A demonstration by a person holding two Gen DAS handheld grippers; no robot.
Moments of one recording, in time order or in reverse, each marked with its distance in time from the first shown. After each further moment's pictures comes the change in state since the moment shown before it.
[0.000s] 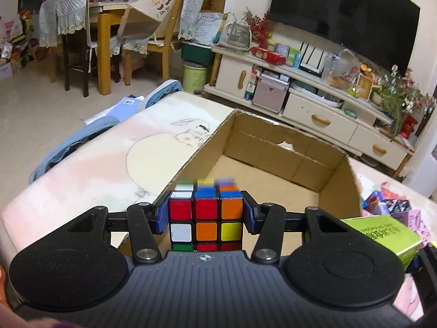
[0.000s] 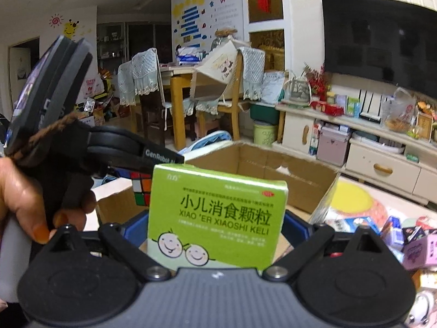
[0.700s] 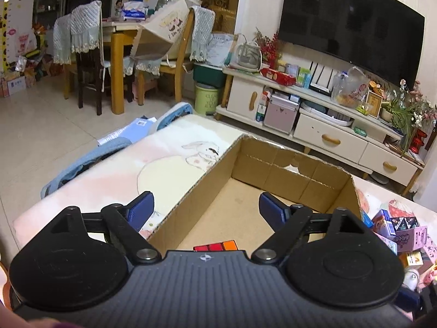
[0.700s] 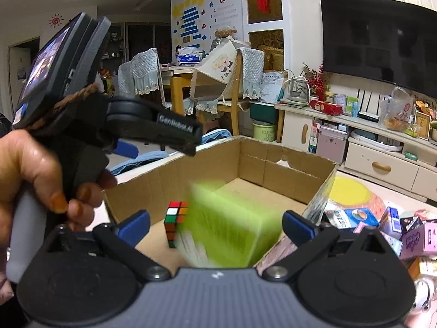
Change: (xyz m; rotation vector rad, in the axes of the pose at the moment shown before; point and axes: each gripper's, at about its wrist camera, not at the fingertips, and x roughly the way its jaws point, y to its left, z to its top) left arm -0.018 0.007 0.003 -0.018 -0.109 0.055; right arm -0.016 0.005 -0.011 0.012 -0.008 0.003
